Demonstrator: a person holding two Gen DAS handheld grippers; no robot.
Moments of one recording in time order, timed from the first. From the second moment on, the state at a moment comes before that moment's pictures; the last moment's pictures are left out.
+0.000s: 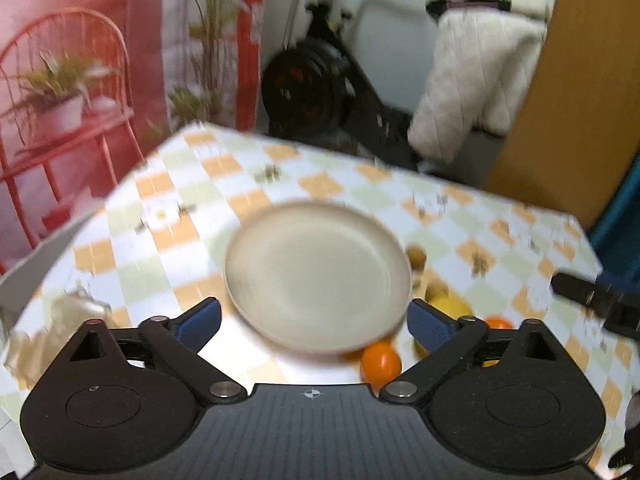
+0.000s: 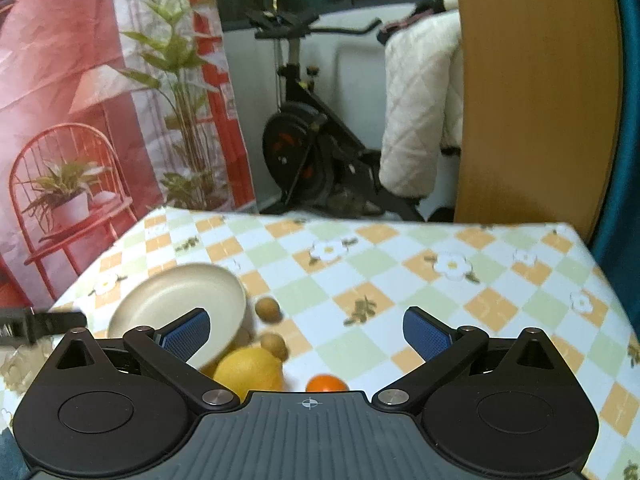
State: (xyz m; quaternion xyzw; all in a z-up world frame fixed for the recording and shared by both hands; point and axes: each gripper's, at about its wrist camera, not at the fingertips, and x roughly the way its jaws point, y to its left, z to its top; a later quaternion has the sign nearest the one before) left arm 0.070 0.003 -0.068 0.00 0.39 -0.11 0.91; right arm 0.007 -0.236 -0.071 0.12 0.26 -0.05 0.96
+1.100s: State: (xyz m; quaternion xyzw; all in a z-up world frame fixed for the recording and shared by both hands) left arm 0.039 -0.014 -0.086 0.02 0.41 -0.13 0.90; right arm -0.021 -0.223 -0.098 0.11 0.29 0.00 0.95
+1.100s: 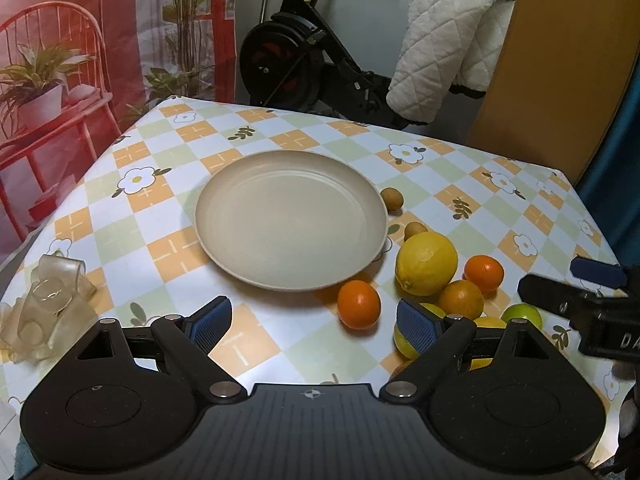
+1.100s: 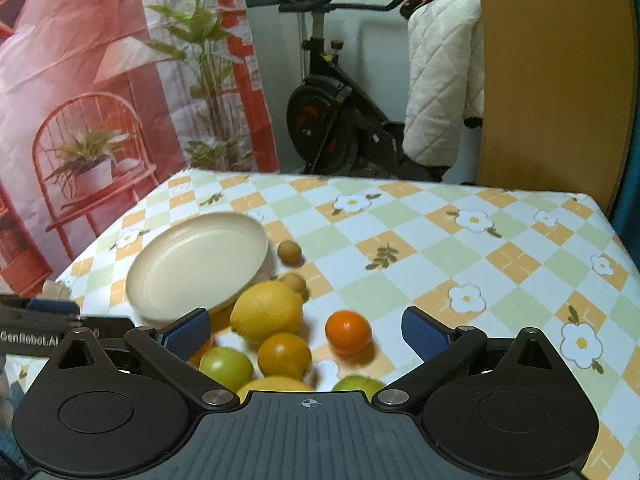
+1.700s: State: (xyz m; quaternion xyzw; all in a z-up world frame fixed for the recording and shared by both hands) left arm 0.034 -0.032 -0.091 0.04 0.43 -0.15 0.89; right arm -0.042 -0.219 -0.113 0.06 0.31 0.06 0.95
